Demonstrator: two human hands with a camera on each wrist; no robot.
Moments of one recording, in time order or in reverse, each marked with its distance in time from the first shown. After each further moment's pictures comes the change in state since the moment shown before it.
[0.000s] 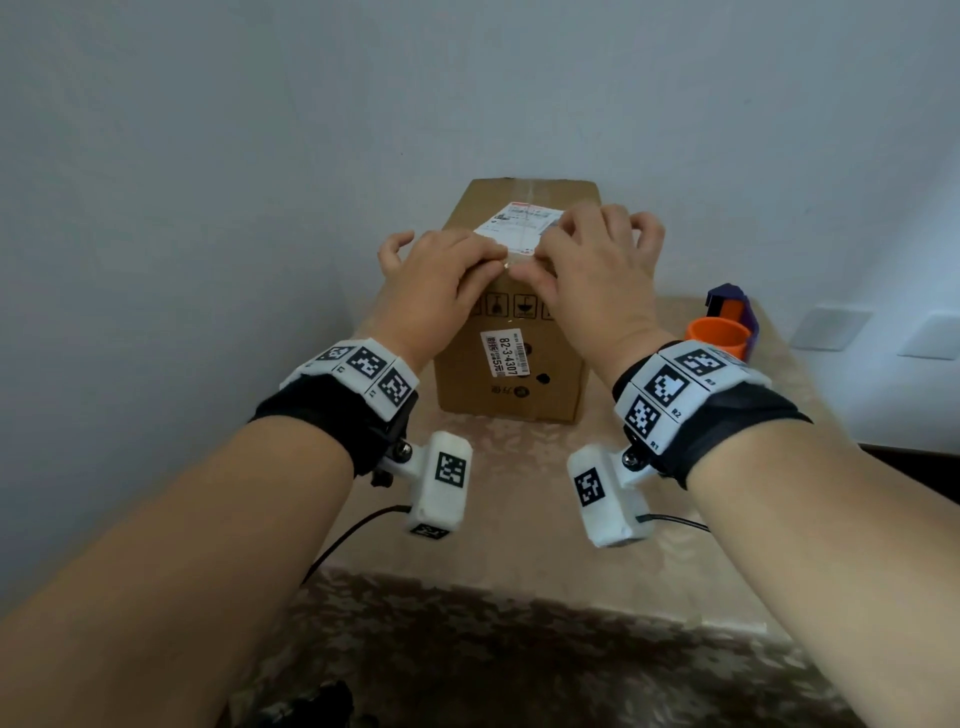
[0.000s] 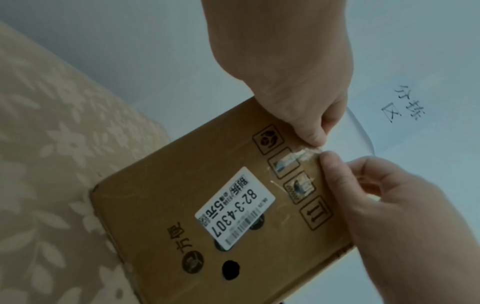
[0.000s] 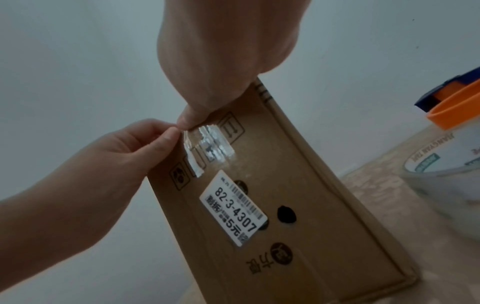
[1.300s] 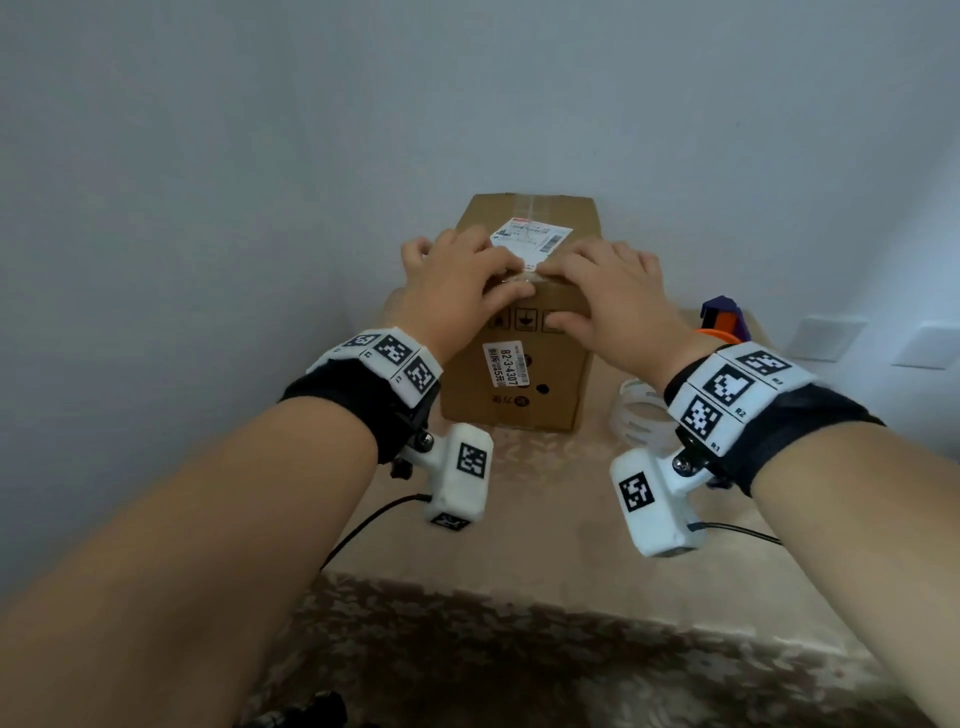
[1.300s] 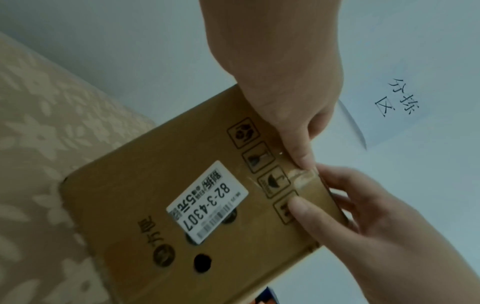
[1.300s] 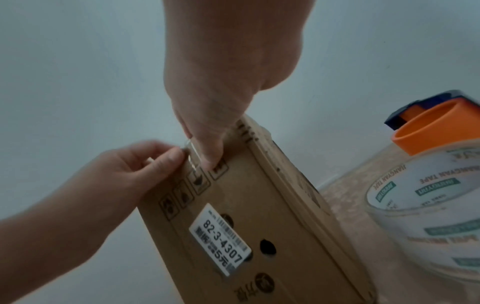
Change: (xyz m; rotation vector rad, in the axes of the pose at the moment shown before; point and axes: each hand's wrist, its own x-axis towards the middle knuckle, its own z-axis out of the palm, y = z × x) left_hand 0.019 0.024 -0.012 0.133 -0.128 -0.011; right_hand -0.004 0.025 -0.030 0.171 -0.315 -0.056
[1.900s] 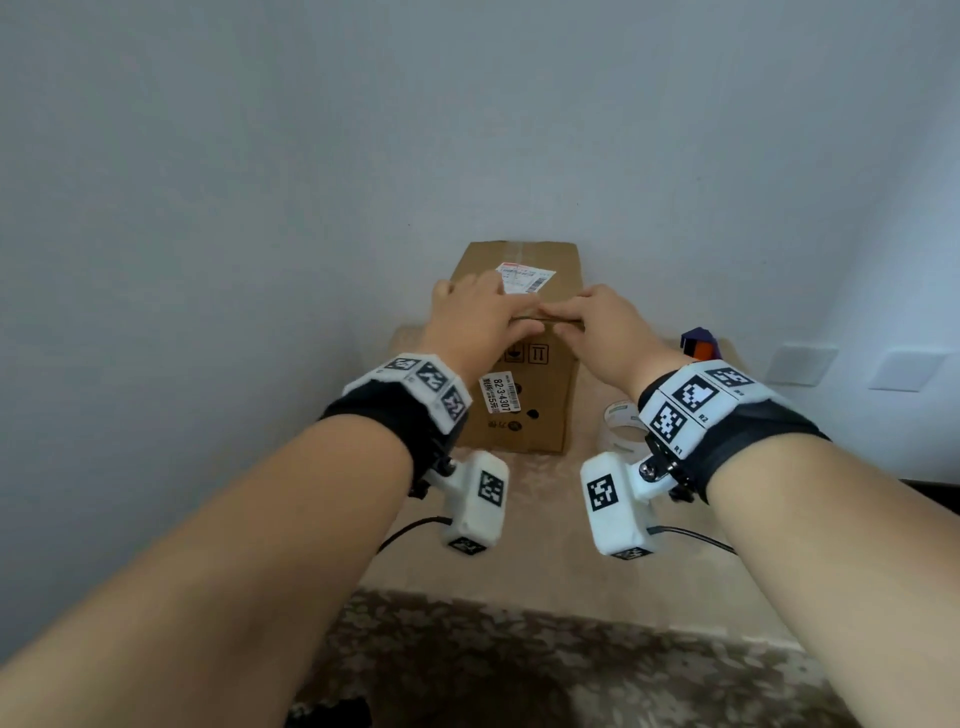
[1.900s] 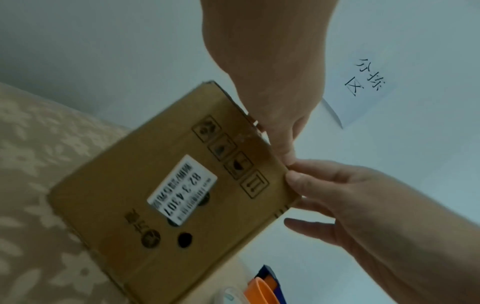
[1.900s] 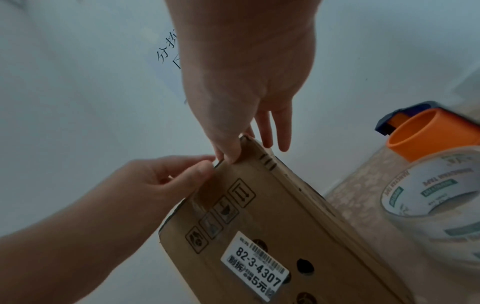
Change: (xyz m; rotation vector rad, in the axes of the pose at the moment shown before) left_hand 0.004 0.035 -0.022 0.171 -0.183 0.023; right_hand -0.004 -0.006 -0.025 0.346 -0.157 0.237
